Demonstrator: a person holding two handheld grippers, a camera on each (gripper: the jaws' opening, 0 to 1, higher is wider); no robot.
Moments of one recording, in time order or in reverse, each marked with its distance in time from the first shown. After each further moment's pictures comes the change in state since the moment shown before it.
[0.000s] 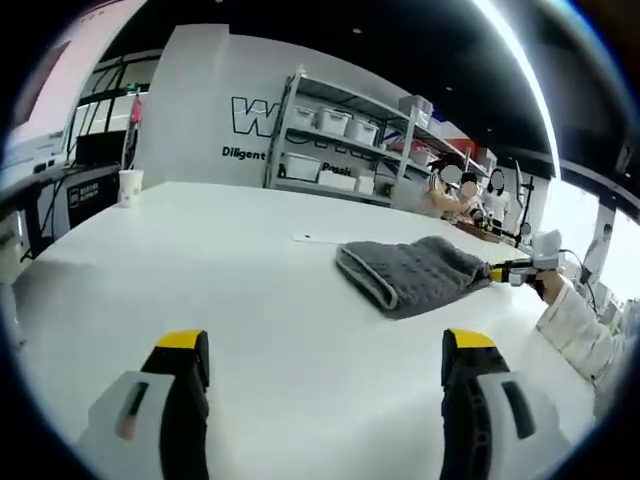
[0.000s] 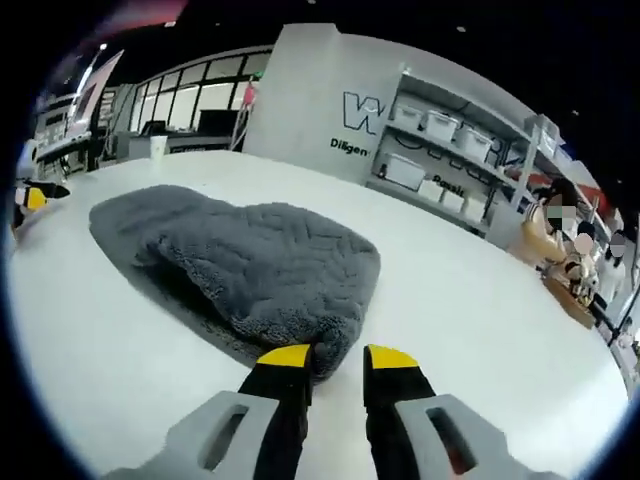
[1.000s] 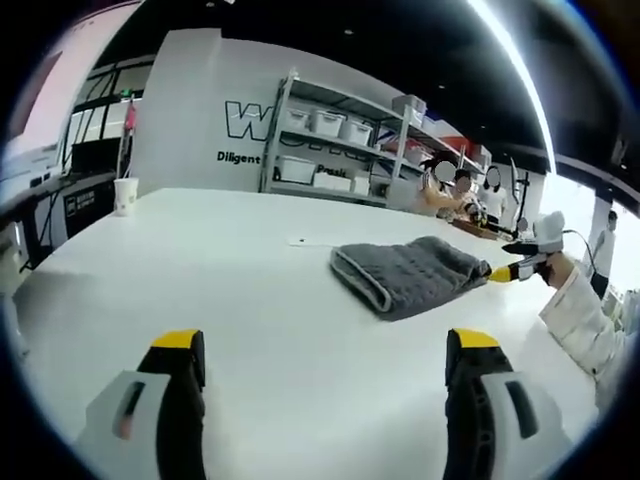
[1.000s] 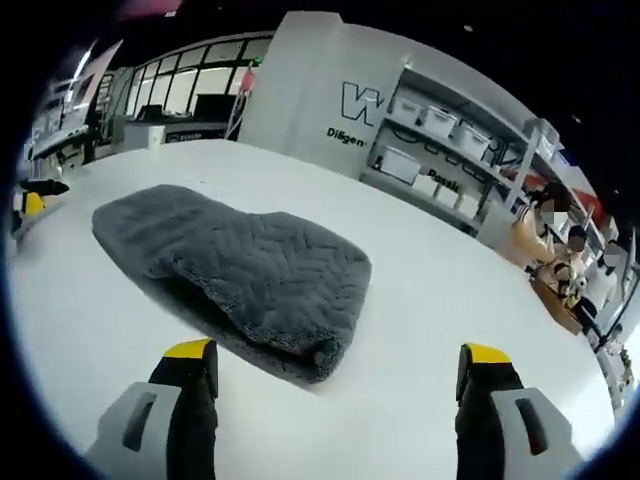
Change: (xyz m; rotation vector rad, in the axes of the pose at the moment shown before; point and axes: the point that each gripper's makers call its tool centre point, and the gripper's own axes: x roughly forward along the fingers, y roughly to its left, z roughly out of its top) left arm -0.002 -0.007 0.003 0.032 -0.008 -0.014; right arm -0.027 0.007 0.019 -0.017 0.046 0.003
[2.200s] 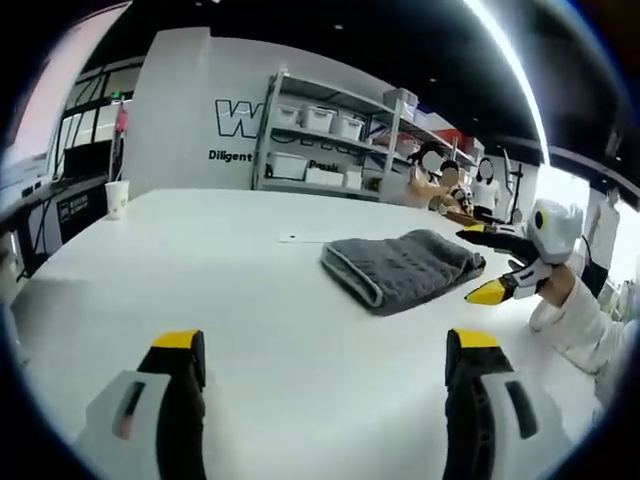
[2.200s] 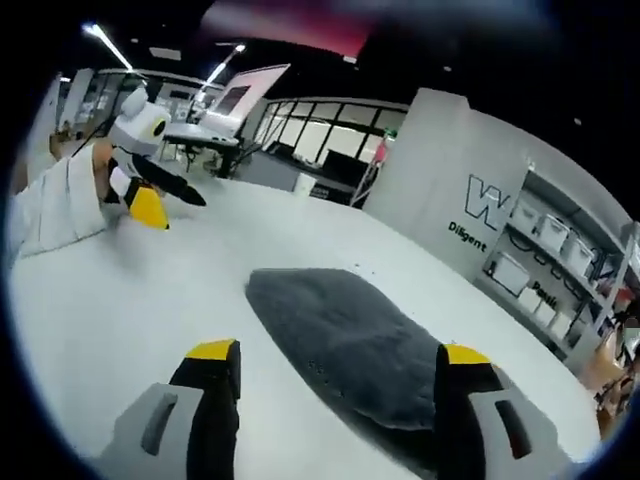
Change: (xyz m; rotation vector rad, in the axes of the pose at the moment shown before) left arm 0.000 -0.008 -0.002 0.028 0.025 -0.026; right arm -0.017 0.210 0.085 -0.295 -0.349 0.439
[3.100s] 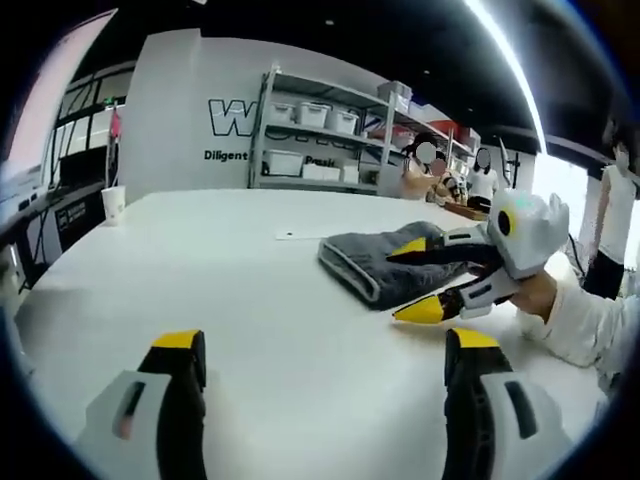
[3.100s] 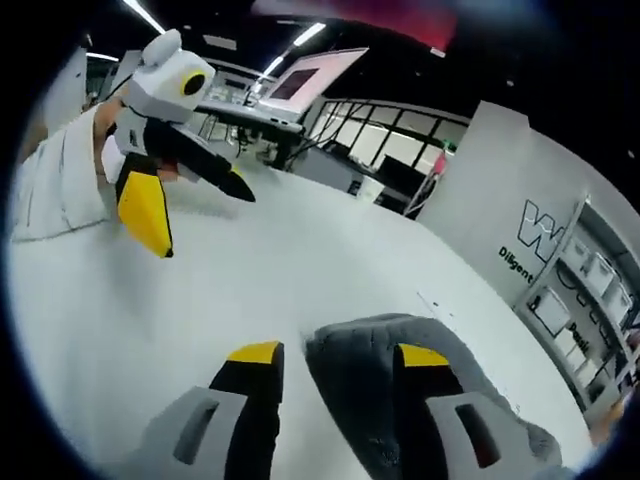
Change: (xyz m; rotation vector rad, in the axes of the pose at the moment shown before) left arm -0.001 -0.002 -0.002 0.038 0.020 0.000; right arm 0.080 0.077 0.026 -0.170 0.006 0.187
